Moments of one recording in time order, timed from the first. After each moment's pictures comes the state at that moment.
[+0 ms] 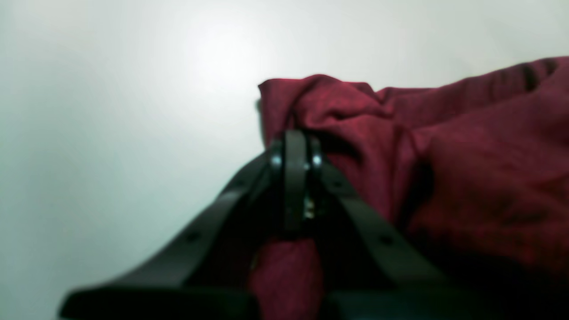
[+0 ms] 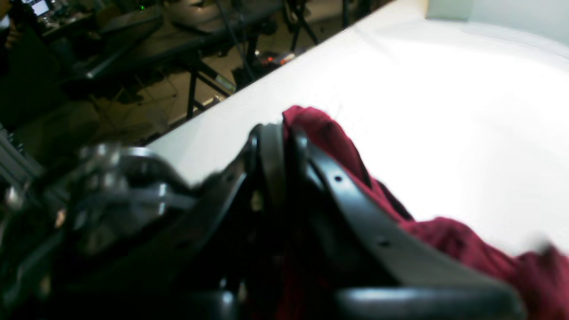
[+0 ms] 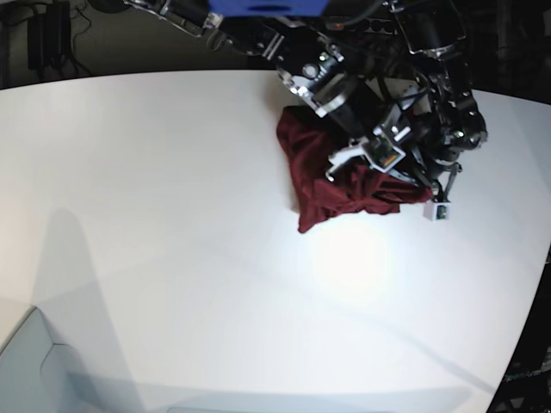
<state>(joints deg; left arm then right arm) 1.4 -1.3 -22.6 80.0 -12.3 -26.9 38.3 1.2 -4.6 -56.6 86.2 8.1 -10.4 2.1</state>
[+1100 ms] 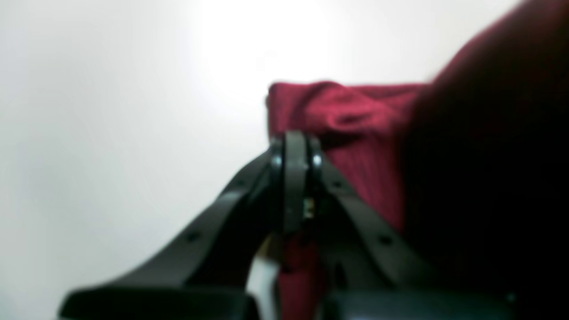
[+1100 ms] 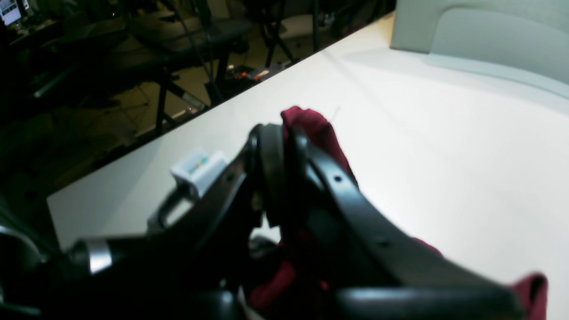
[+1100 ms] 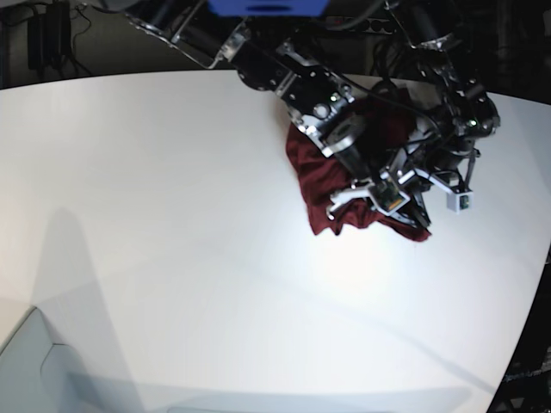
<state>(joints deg) 2.3 1.9 -31.2 85.7 -10.4 -26.8 41.1 7.3 -7.9 -53.1 80.5 8.1 -10.5 1.6</state>
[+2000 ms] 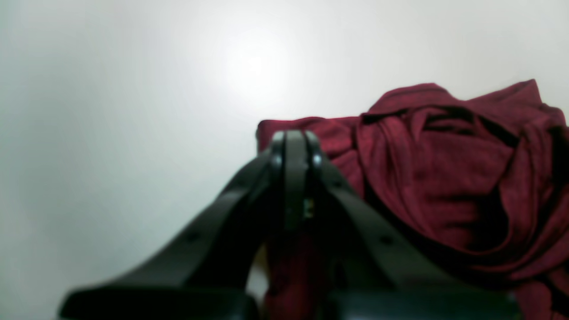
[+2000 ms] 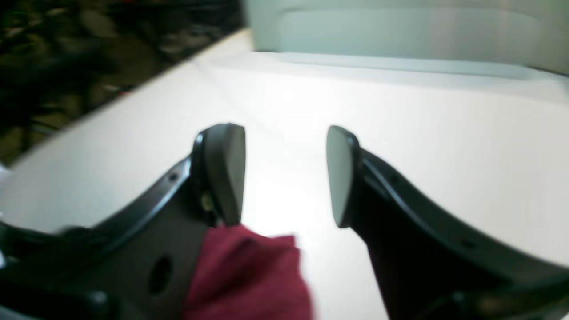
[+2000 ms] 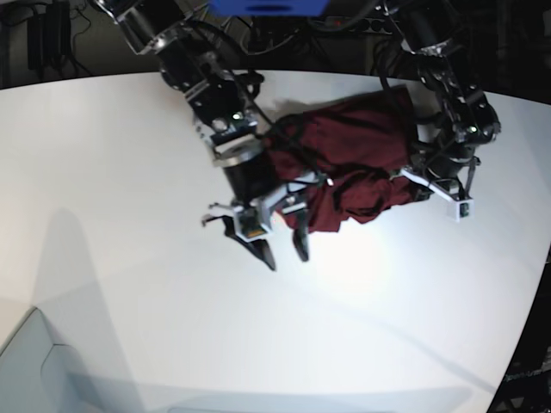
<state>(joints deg) 0.9 2.1 -31.1 85.8 -10.4 -26.9 41.3 -0.7 4.2 -32.6 91.4 8.1 -10.5 2.0</state>
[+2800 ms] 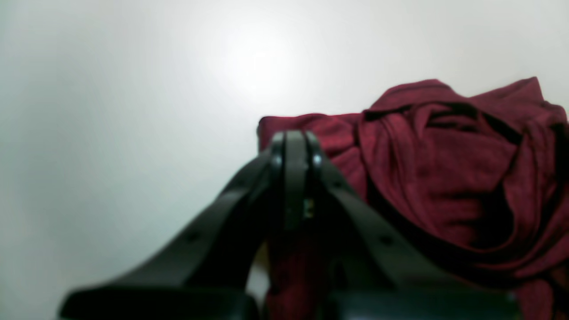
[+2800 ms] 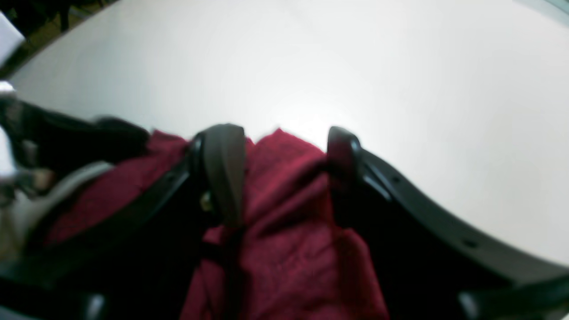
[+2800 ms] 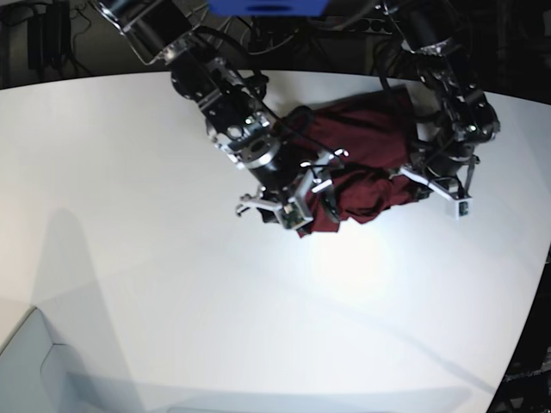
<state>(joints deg) 1.1 2.2 -31.1 85.7 -10.4 -26.9 41.1 2.7 2.0 -35.2 83.9 8.1 -0.8 -12.4</state>
